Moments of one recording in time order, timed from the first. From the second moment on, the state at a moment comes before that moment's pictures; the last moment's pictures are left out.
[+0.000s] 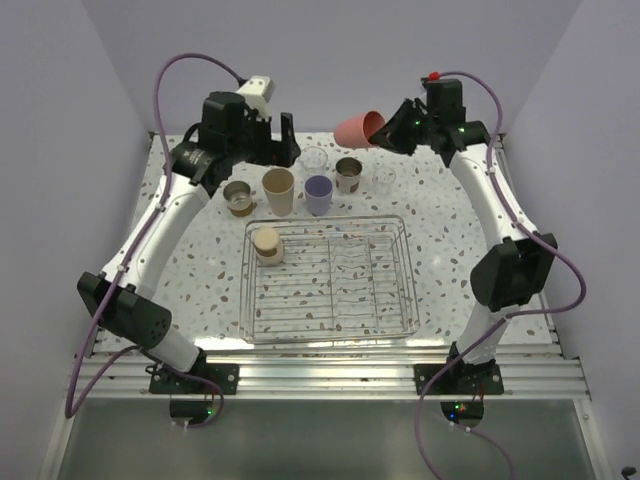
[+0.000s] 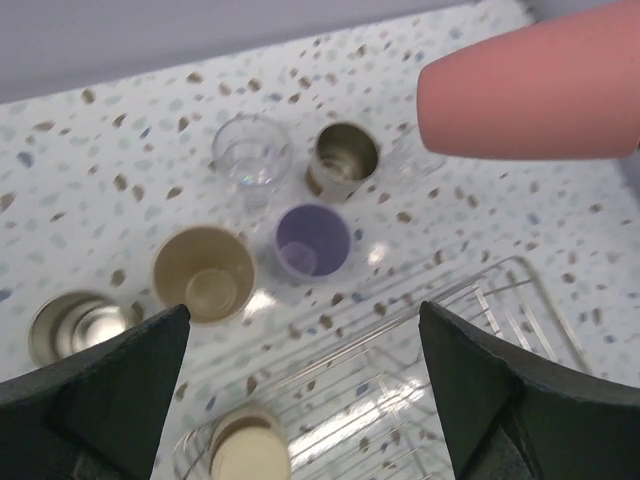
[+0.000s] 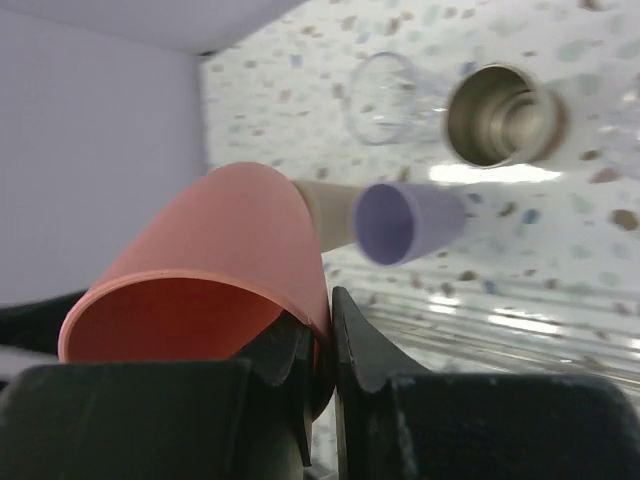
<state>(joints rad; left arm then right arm) -0.42 1.57 1.76 -0.67 0.02 -0.19 0.23 1.87 1.96 -0.73 -0.29 0.72</state>
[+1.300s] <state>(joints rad) -0.23 1.54 1.40 0.52 0.94 -0.91 0.37 1.69 1.47 0.36 -0.77 1.50</state>
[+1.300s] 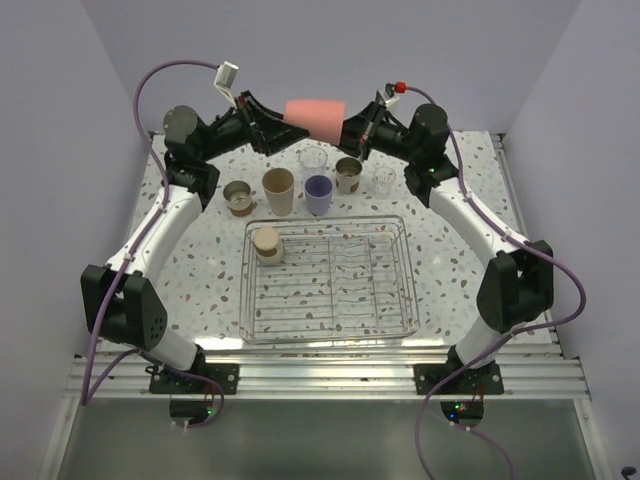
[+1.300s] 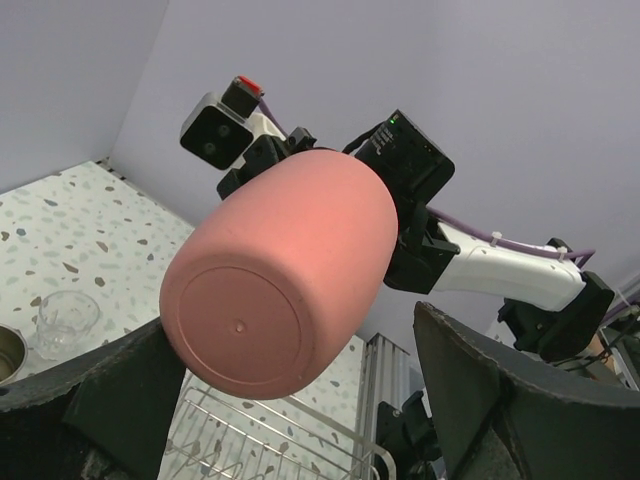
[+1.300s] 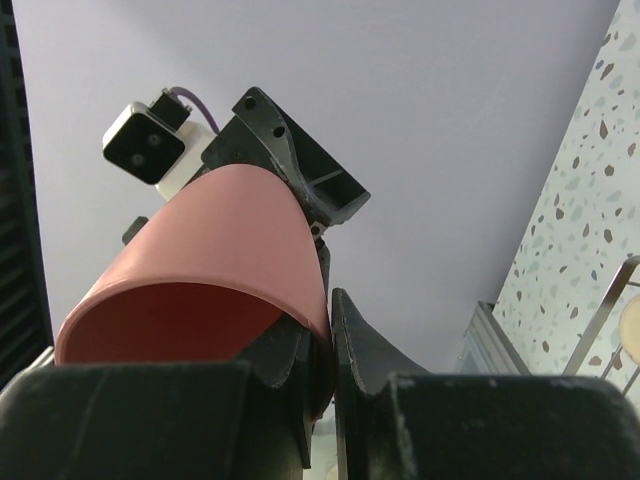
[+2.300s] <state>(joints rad) -0.22 1.55 1.38 0.54 0.90 -0.95 0.36 1.66 1.51 0.06 -0.80 1.24</state>
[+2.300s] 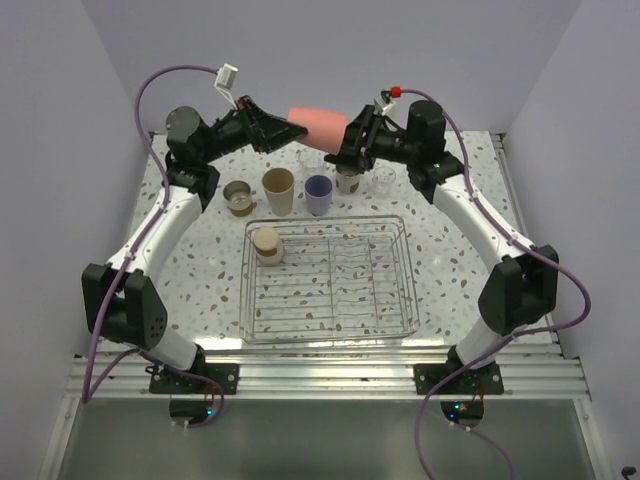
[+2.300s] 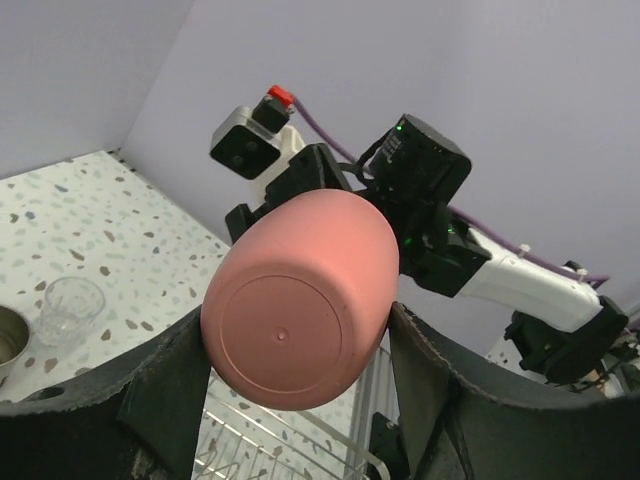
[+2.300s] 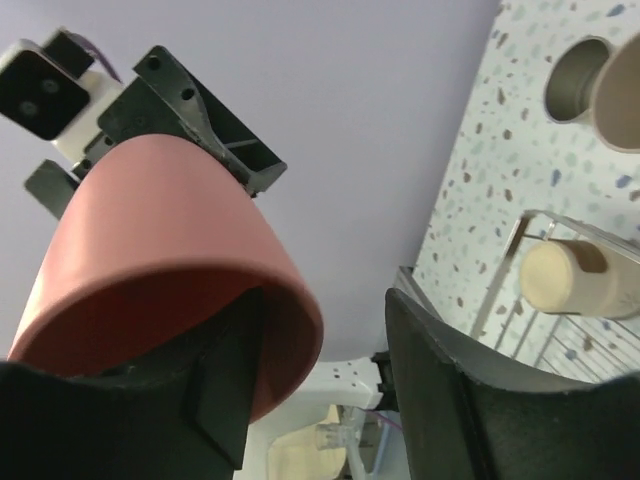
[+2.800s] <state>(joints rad) -0.22 1.42 1.39 -0.08 0.66 -0.50 0.15 1.52 1.53 -0.59 -0.57 0.81</state>
